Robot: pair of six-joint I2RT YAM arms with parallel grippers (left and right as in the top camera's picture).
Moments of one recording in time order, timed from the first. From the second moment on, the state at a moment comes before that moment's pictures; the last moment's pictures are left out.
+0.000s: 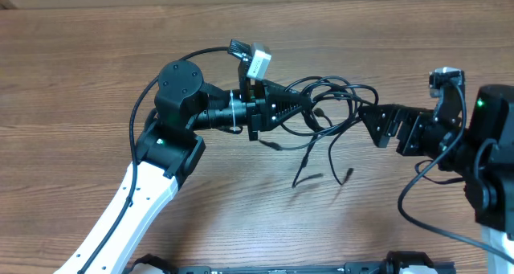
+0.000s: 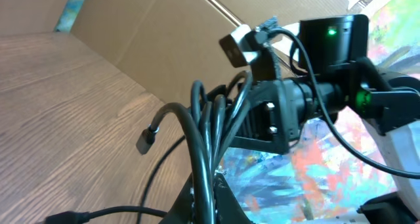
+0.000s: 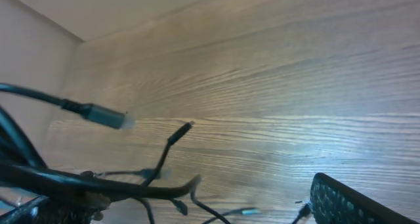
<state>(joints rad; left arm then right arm) -0.43 1.29 1.07 0.21 1.04 -0.65 -0.03 1.01 1.34 -1.08 -0.49 0.24</state>
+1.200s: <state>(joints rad) -0.43 1.30 1.07 0.26 1.12 -0.65 -0.02 1.05 1.34 -1.09 -0.21 0.28</state>
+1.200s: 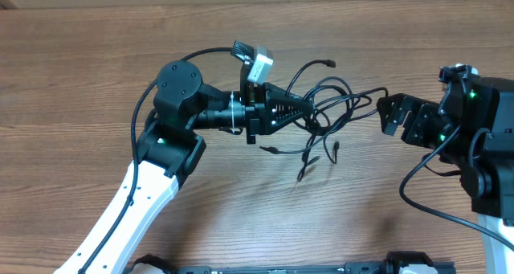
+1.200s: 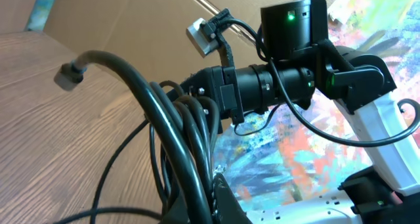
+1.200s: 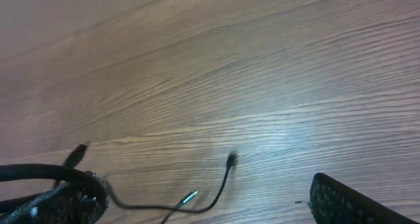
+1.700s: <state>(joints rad) -0.43 1.30 1.07 0.23 1.12 -0.58 -0.02 0.93 1.34 -1.08 -0.41 0.14</state>
